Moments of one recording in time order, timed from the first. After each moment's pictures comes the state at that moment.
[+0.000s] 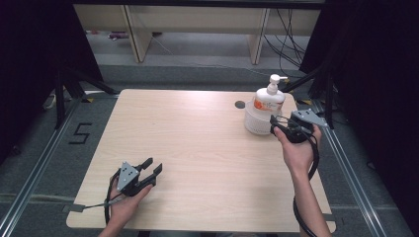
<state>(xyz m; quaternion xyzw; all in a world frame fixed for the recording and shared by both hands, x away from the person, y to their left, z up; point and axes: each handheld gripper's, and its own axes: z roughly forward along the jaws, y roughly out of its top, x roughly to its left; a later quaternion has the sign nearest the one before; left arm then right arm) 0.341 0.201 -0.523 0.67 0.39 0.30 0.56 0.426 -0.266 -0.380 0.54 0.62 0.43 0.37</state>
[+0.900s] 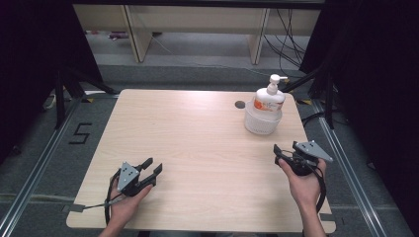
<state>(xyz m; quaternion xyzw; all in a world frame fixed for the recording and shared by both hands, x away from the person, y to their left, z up) 0.341 0.201 -0.523 0.67 0.39 0.30 0.56 0.366 -0.284 -0.436 0.55 0.64 0.43 0.34</state>
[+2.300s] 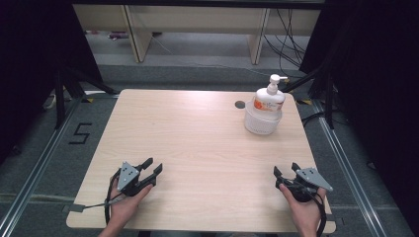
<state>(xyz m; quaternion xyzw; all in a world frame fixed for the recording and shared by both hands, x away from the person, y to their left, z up) 0.342 0.201 -0.523 0.67 0.39 0.30 0.56 0.321 -0.293 -0.489 0.53 0.64 0.44 0.33</state>
